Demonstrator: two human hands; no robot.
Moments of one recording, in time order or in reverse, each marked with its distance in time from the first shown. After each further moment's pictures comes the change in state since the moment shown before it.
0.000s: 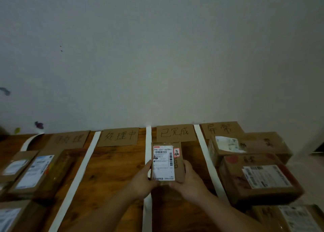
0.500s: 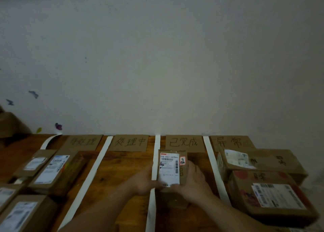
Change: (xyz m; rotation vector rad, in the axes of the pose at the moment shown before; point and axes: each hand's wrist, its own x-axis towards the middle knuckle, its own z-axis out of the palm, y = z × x) left_hand -0.006 0.026 -0.032 0.213 0.007 -0.060; right_hand 0.015 -0.028 -0.007 -0.299 0.040 -0.003
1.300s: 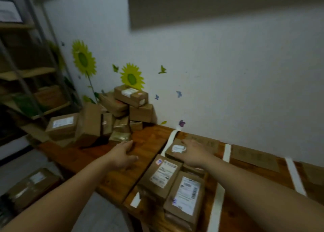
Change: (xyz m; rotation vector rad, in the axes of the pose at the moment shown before) left_hand -0.332 -0.366 -0.370 0.091 0.539 -0.367; right_hand -0.072 -0.450 0.294 -0.337 -0.242 -0.553
